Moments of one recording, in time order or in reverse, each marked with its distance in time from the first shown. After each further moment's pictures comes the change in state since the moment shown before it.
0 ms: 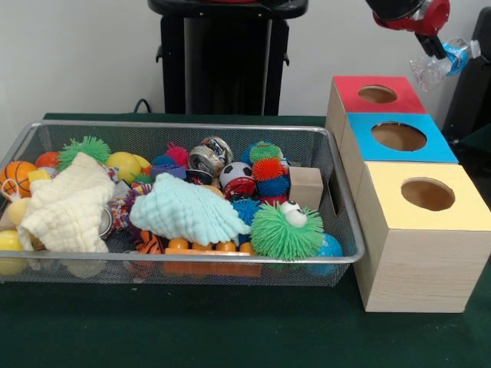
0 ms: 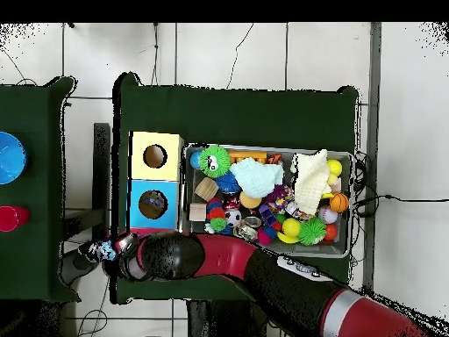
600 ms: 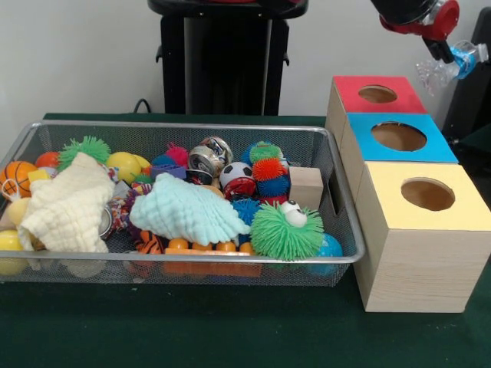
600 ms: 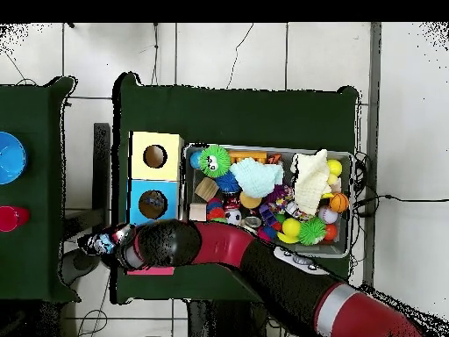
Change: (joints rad) arm 0.032 0.001 -0.025 -0.085 -0.001 0.093 0.000
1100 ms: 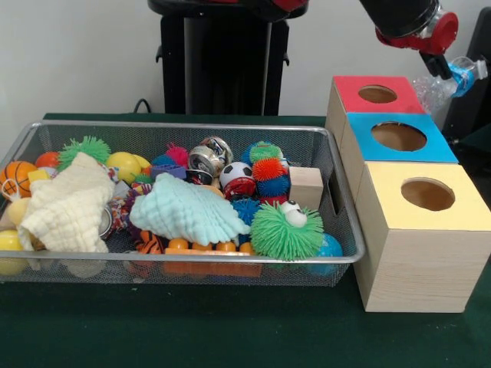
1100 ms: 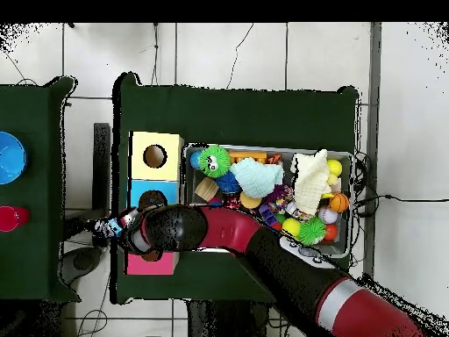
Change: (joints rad) arm 0.005 0.016 -0.041 -0.107 -0.071 0.036 0.000
